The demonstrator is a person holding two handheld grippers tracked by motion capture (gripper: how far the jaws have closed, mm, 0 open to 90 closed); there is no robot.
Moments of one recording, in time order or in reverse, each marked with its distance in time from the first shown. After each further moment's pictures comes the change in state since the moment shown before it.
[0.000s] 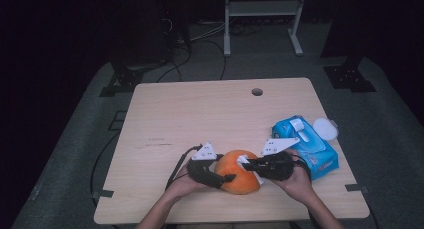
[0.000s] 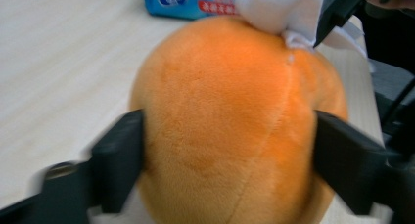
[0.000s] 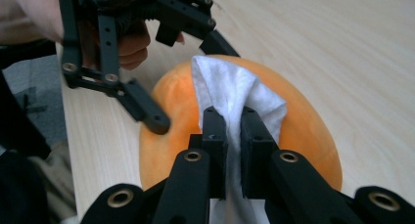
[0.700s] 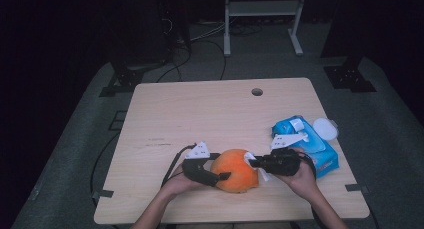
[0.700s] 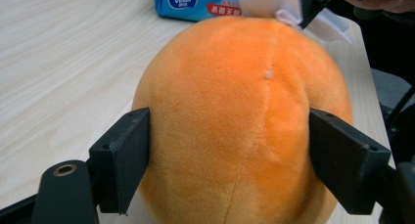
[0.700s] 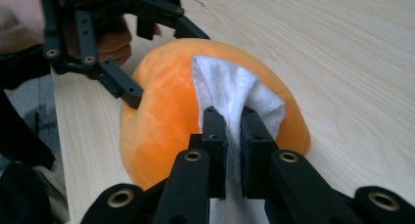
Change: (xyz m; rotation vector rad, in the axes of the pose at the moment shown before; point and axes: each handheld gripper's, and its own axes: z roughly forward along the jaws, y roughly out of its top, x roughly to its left) left arm 0.013 -0.011 -0.003 0.001 -0.026 -0.024; right arm -0.027 -0.016 -0.006 -0.006 0.017 0.120
